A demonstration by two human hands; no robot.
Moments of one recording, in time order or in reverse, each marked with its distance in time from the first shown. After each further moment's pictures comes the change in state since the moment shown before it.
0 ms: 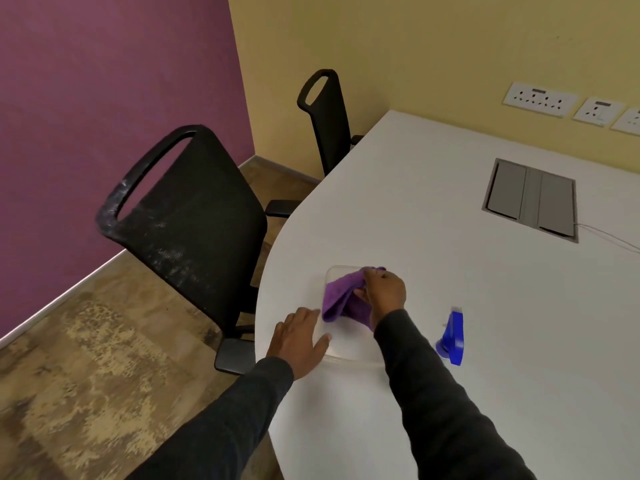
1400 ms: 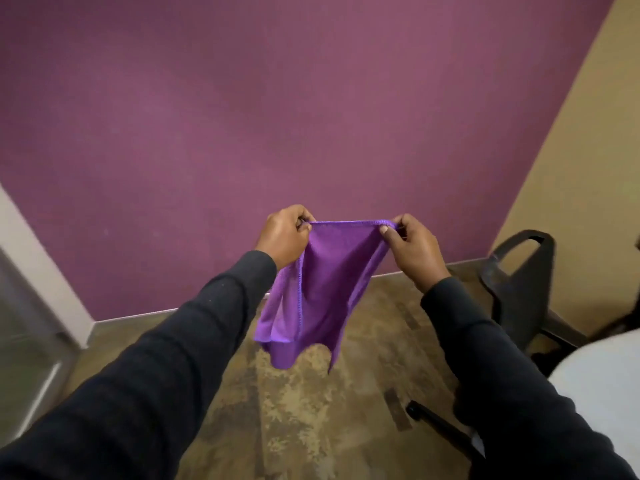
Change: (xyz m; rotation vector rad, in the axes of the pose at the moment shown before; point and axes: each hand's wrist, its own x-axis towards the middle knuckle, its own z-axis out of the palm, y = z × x) left_hand -0.411 -0.364 -0.400 -0.239 1.039 -0.422; right_hand -0.468 -0.031 0.412 -0.471 -0.864 -1.099
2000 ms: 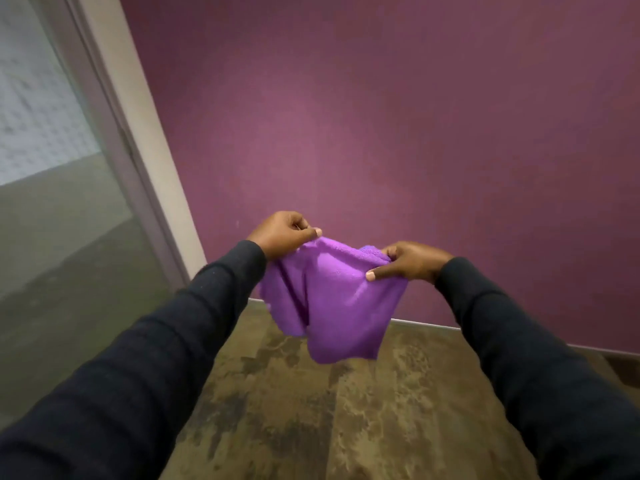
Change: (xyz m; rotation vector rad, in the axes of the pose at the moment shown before) left_hand 0.110 -0.173 -0.147 0.099 0.057 -0.437; right_hand 0.208 -0.059 0.249 -0.204 -1.066 -0.209
